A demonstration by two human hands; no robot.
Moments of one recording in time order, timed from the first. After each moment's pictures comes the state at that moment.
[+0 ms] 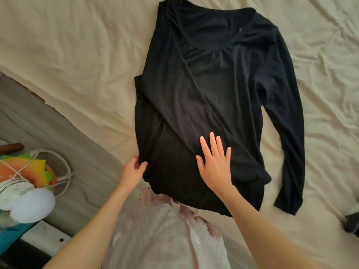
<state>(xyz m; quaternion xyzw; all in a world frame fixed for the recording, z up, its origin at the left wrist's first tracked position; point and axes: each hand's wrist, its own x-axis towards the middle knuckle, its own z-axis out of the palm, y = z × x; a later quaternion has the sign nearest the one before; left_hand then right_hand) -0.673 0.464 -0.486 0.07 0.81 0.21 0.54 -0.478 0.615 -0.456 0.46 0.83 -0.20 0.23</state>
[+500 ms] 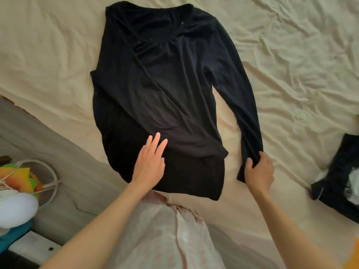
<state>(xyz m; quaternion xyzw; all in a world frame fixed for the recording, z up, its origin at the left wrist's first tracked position) -0.528 0.531 -0.416 0.51 0.79 0.02 0.33 -0.258 0.653 -0.410 0.79 0.56 -0.21 0.06</state>
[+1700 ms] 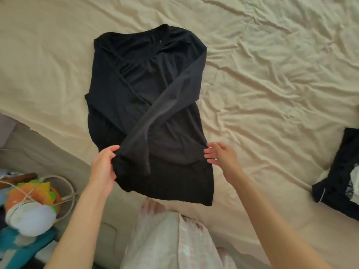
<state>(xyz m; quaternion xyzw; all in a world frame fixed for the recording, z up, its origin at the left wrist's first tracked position) -0.558 0.562 -0.332 -0.14 0.79 0.41 0.44 -0.306 0.694 -0.387 0.68 0.34 -0.64 -0.07</state>
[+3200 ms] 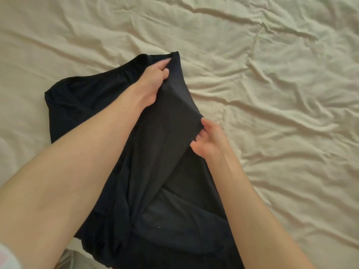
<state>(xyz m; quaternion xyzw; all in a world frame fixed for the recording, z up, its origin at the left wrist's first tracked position) -0.624 0.958 -0.465 0.24 0.67 0.35 0.60 -0.463 0.884 -0.448 0.58 -0.17 -0.74 -0.28</state>
